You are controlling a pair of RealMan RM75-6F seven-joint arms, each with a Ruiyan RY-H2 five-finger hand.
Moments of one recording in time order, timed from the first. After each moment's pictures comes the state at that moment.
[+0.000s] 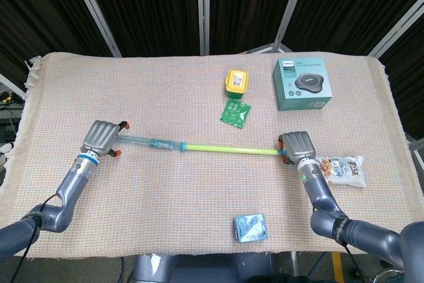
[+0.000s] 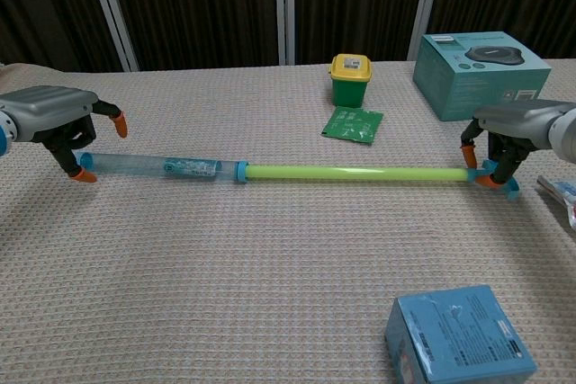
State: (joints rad) left arm -0.67 -1.58 -0.20 -1.05 1.26 0.80 0.20; right arm 0.77 -1.54 0.16 -1.27 -0.77 0.84 -0.51
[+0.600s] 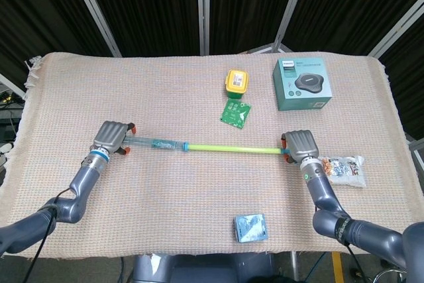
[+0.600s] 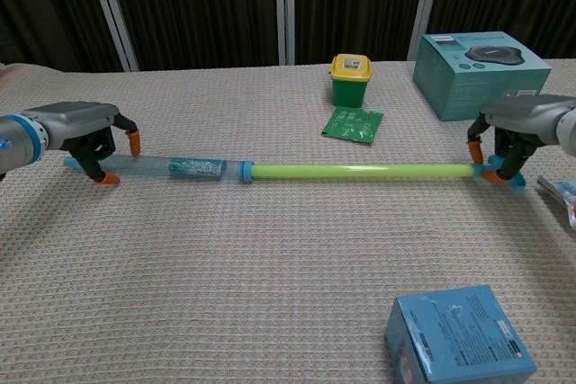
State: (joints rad) left arm -0.74 -1.66 -0.21 -0.95 1.15 0.69 0.18; right arm 0.77 -1.52 0.15 -1.27 -0.76 0.85 -0.51
